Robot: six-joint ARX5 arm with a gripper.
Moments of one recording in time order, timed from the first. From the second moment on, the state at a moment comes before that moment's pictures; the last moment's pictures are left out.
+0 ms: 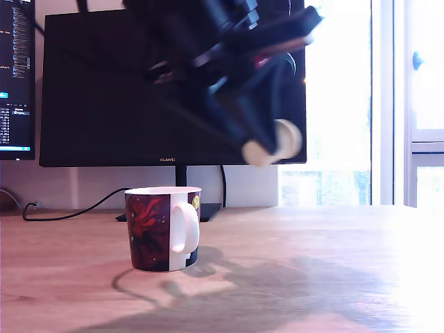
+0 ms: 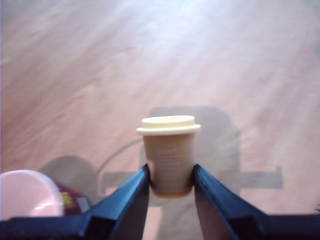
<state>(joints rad) -1.07 1.47 1.00 -0.32 -0.21 -0.11</state>
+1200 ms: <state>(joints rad) -0.61 1.24 0.81 -0.35 0.09 0.08</state>
